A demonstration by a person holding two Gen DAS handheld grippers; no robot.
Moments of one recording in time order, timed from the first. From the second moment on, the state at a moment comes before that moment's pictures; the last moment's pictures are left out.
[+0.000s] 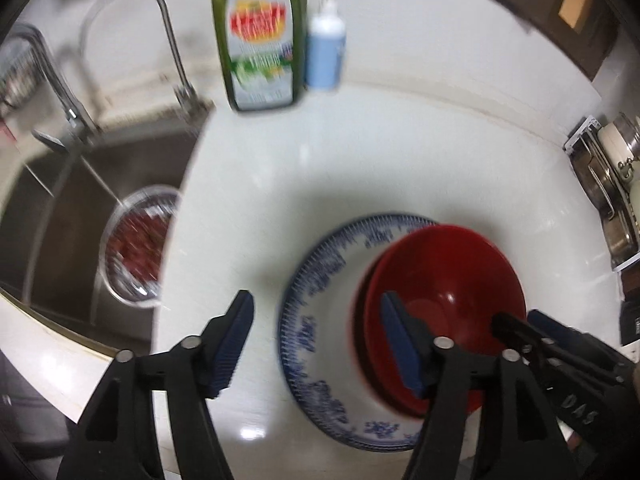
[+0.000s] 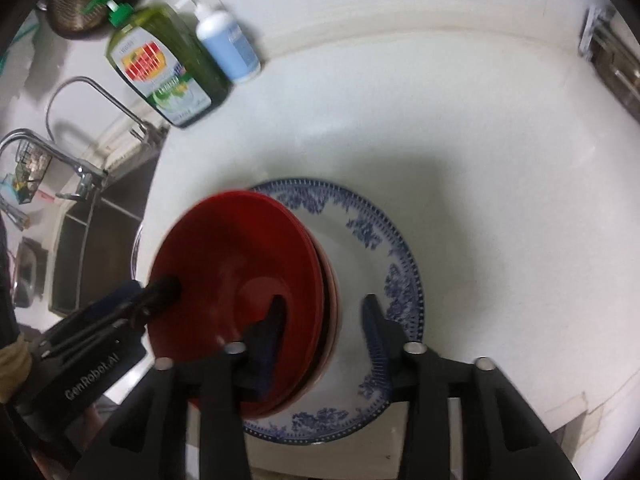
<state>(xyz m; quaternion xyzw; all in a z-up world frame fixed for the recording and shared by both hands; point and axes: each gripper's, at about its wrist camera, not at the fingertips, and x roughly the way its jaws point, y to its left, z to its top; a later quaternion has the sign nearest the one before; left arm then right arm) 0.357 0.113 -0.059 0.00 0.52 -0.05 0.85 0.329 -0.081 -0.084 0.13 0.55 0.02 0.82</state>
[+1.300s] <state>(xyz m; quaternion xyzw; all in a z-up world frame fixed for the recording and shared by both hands) 0.089 0.107 0.006 0.06 0.26 0.03 0.96 0.073 -0.101 -0.018 0.03 0.31 -0.03 0.95</state>
